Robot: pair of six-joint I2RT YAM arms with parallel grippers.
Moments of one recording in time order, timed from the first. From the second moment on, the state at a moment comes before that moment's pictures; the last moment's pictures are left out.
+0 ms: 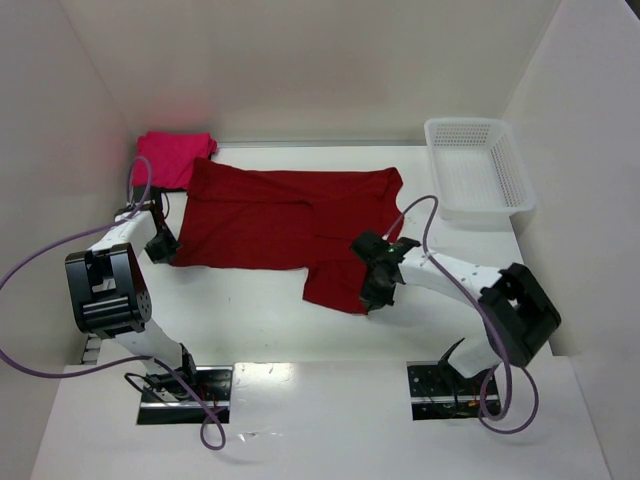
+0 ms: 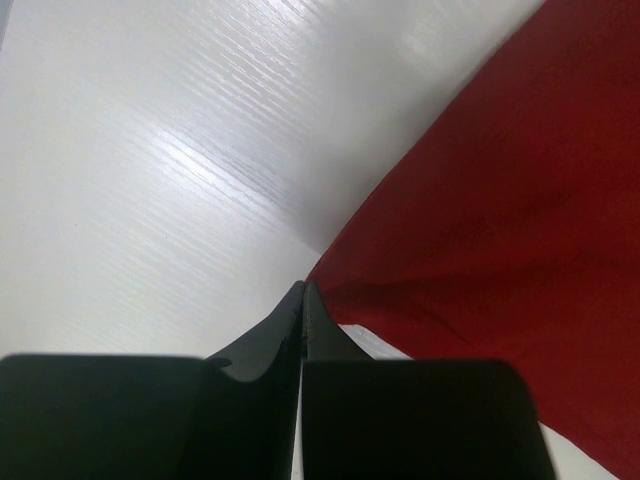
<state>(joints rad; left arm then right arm) 0.27 1.65 1.06 -0.63 -0.21 -0.37 0.71 1.50 0.86 -0.75 0.05 1.02</state>
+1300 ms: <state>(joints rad) 0.28 1.77 1.41 -0.64 -0.07 -0.32 0.46 1.49 1.30 -0.67 0.21 0.78</state>
